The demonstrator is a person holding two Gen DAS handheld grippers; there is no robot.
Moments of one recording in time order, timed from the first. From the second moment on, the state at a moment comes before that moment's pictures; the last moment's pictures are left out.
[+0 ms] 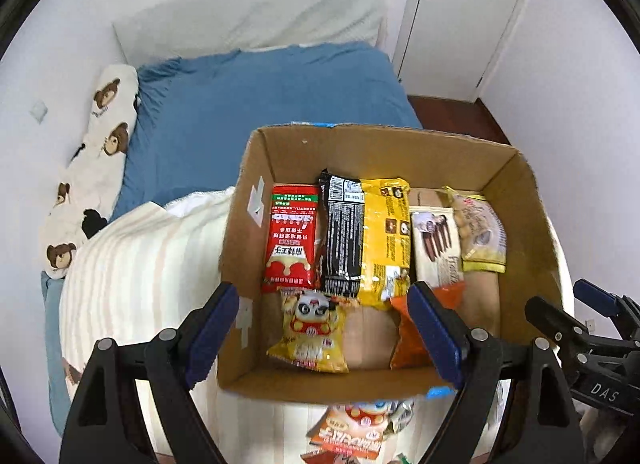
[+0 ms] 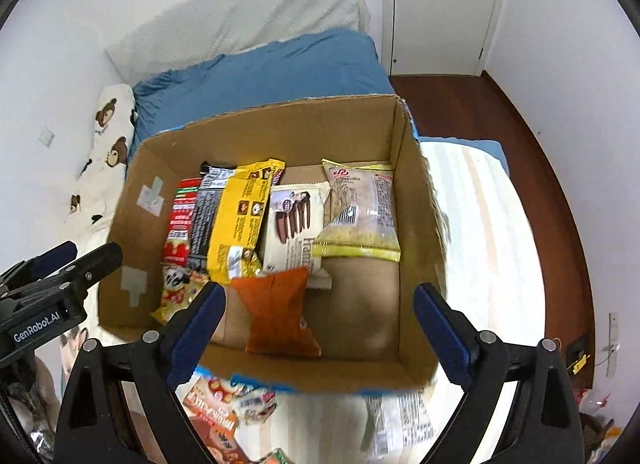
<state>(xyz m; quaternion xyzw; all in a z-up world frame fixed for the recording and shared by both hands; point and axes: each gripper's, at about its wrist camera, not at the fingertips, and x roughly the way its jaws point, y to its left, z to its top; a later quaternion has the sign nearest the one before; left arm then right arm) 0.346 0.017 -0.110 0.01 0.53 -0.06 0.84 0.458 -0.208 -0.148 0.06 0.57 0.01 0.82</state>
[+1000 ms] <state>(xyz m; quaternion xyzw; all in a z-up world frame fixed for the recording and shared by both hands) 0.213 0.014 -0.146 -0.01 0.57 -0.01 0.82 0.334 -0.274 -0.166 0.16 0.58 0.03 0.80</state>
